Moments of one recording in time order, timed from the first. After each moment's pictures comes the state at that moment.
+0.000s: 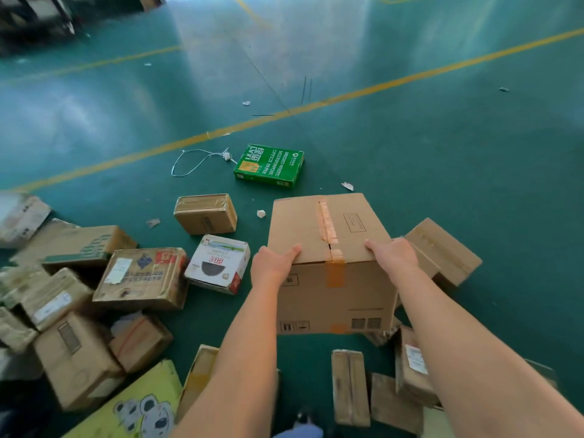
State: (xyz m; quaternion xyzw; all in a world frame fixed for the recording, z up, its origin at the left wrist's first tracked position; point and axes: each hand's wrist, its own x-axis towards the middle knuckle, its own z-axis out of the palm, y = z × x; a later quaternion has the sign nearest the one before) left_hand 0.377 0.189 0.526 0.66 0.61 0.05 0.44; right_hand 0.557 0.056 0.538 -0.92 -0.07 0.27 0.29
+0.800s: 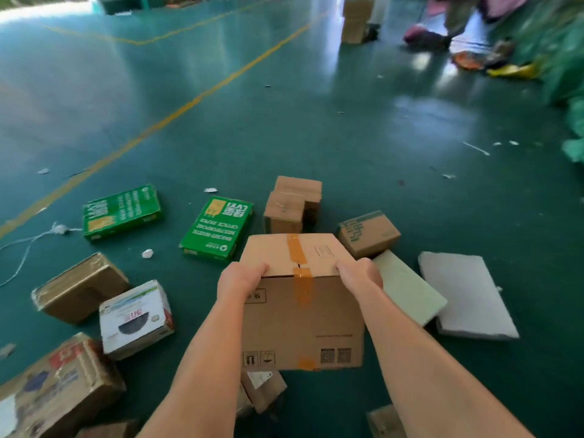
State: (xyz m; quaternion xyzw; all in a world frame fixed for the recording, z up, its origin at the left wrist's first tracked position) left_hand 0.167 0.092 0.570 0.85 0.32 -0.16 0.39; right_hand 0.196 -0.125 0.569 -0.89 0.27 0.15 0.34
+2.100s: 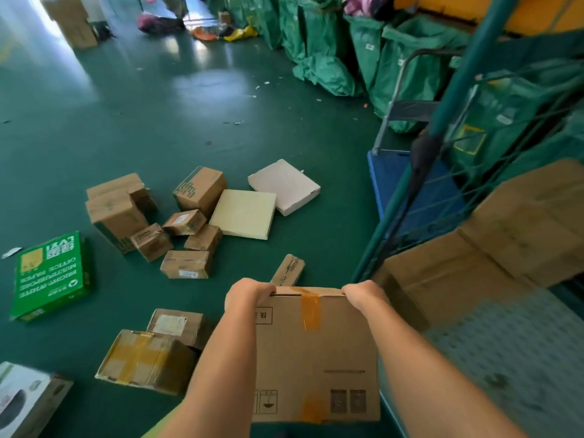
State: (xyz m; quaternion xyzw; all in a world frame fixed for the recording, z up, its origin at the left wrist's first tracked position) left_hand -0.247 -0.113 0.558 0.91 -0.03 -0.40 0.13; right_hand -0.394 -0.278 0.542 -0.71 0.61 0.15 0.32
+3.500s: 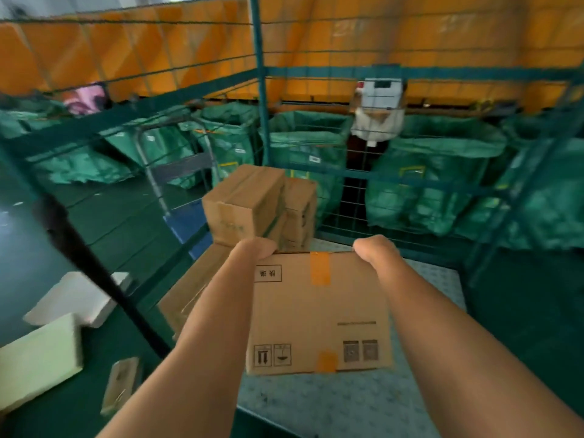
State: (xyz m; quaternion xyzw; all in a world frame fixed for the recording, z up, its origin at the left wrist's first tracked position) left_hand -0.703 -0.383 0.703 0.78 -0.45 -0.43 0.09; right_hand -0.928 -0.391 0.694 -0.49 0.79 -0.13 0.34
